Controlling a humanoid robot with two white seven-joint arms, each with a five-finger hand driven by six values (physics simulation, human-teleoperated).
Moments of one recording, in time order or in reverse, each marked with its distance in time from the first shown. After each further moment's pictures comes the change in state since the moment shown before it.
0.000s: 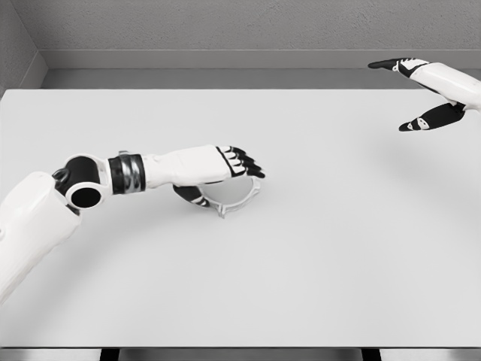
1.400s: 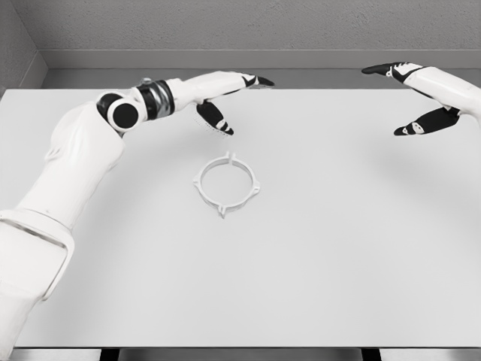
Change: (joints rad) left arm -0.382 -0.398 0.128 0.758 -0.042 0.000 0.002; right arm 0.021 0.001 0.001 -0.036 0.000 0.000 0.000
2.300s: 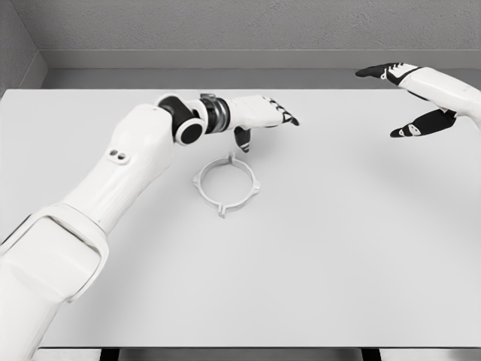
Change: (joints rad) left arm -0.008 -0.094 -0.215 -0.059 -0.360 0.172 0.044; right arm 0.017 -0.010 0.000 -0.060 0.000 0.000 0.000
